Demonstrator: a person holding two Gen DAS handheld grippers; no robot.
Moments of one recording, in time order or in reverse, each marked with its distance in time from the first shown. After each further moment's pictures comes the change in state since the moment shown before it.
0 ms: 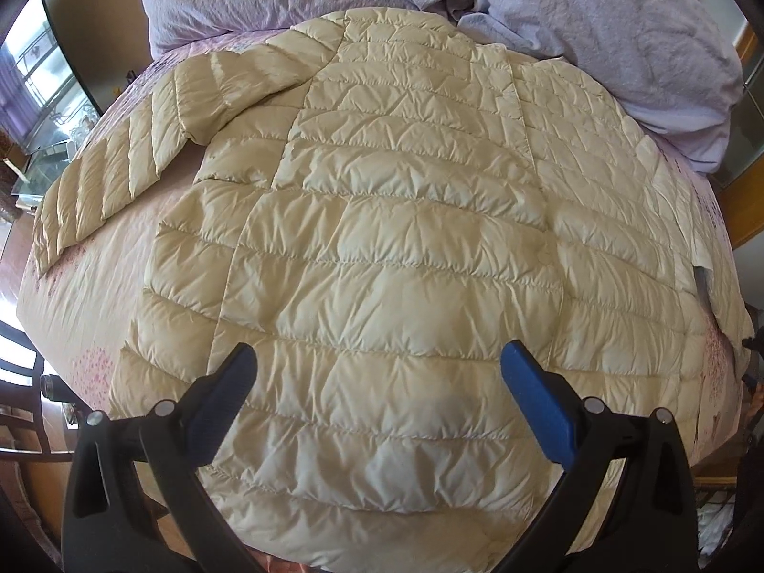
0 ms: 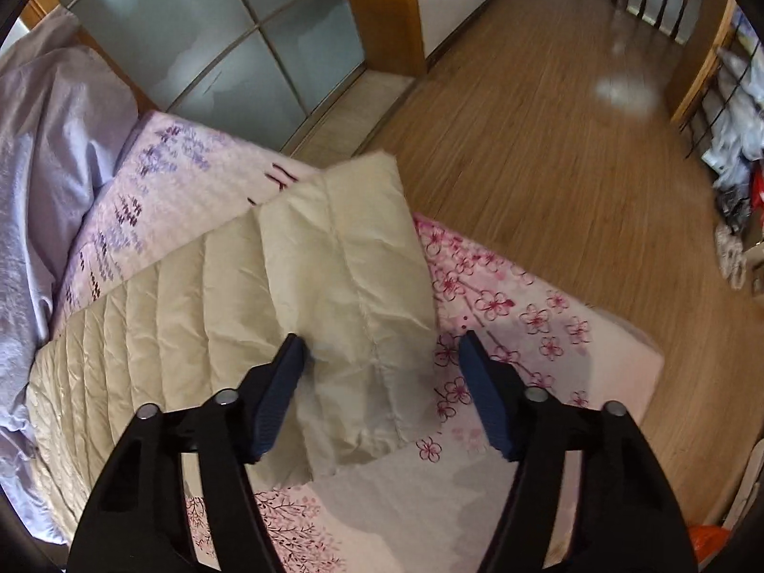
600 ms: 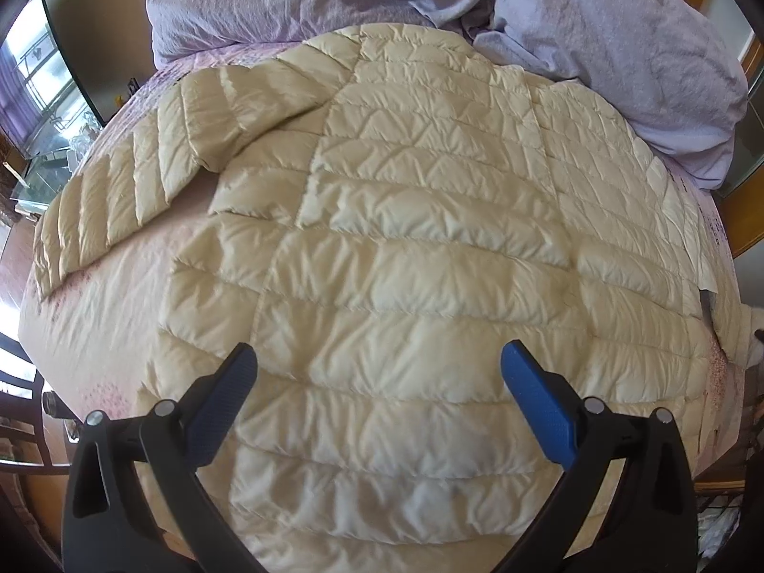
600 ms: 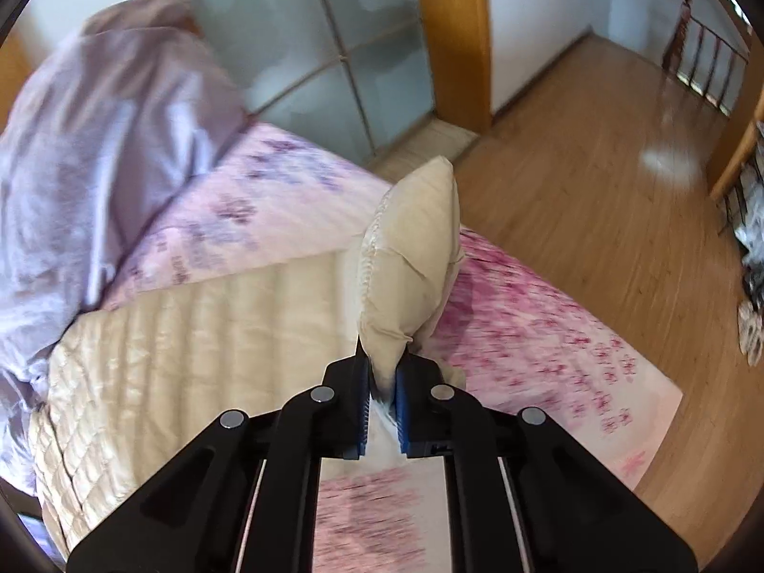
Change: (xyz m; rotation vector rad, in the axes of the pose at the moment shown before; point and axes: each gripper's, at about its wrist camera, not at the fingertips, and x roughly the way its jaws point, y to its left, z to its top) left arm 0.002 0.027 0.024 0.010 -0.036 -0.011; right arm -0.031 0.079 -0.006 -0.178 -0.137 0.113
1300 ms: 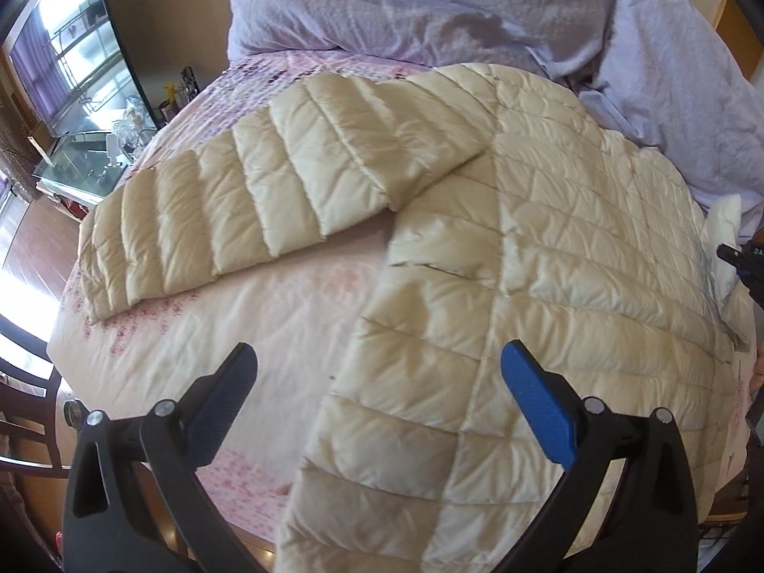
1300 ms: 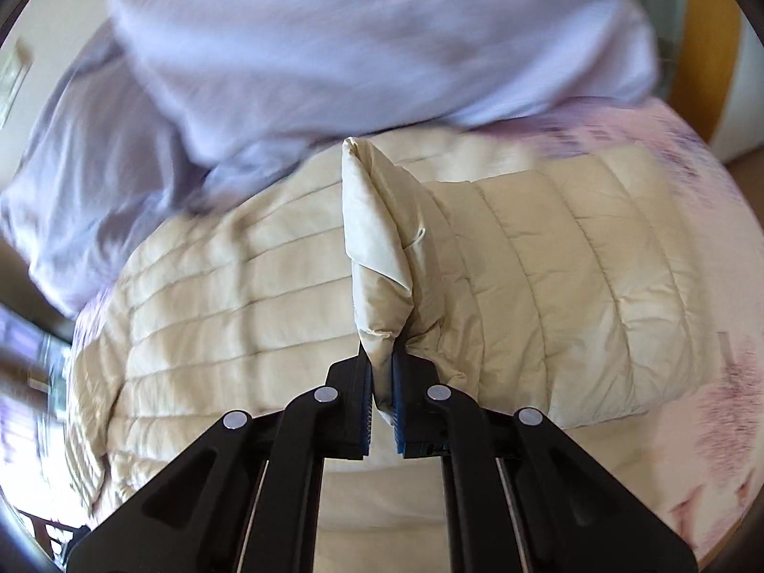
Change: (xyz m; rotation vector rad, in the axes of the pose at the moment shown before) left arm -0.002 0.126 0.024 -0.093 -0.048 0.053; right arm -0.024 0.328 -0.159 -0.487 0.159 0.336
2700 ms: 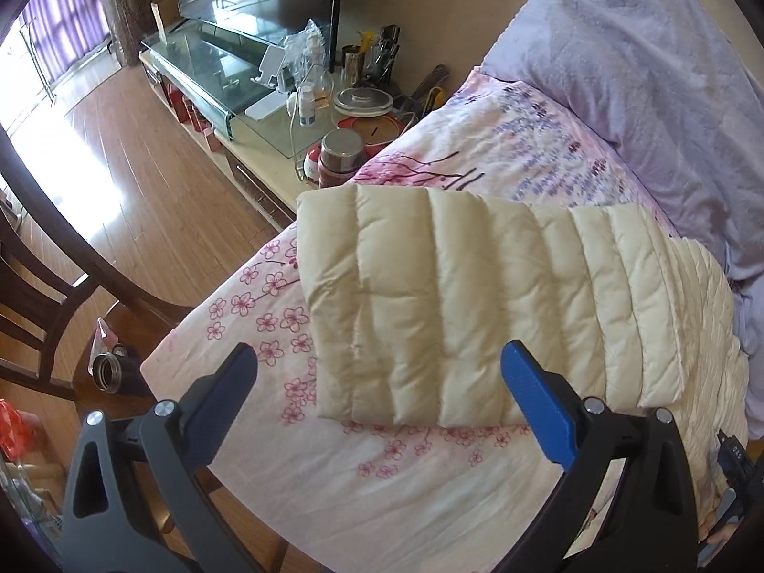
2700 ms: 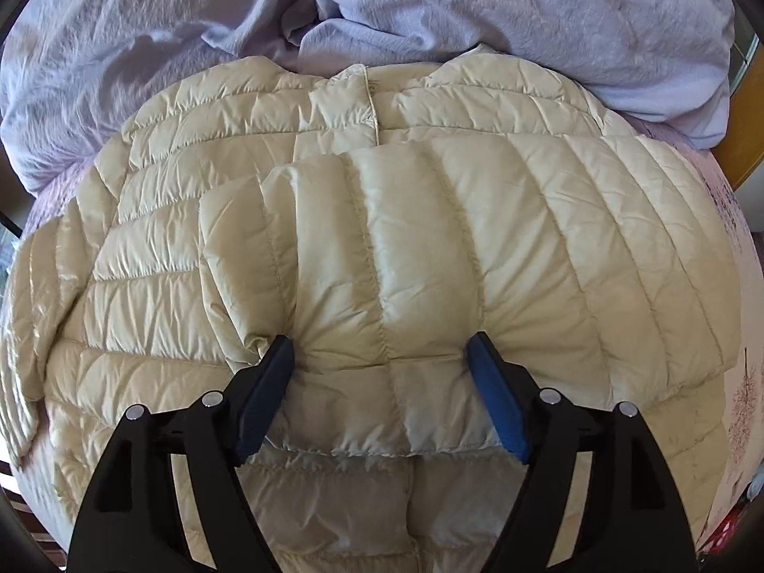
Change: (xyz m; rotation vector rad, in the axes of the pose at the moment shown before) left arm 0.028 0.253 0.029 -0.463 -0.008 0.101; right arm 0.058 0.108 -0.057 -0.214 0.120 -0.161
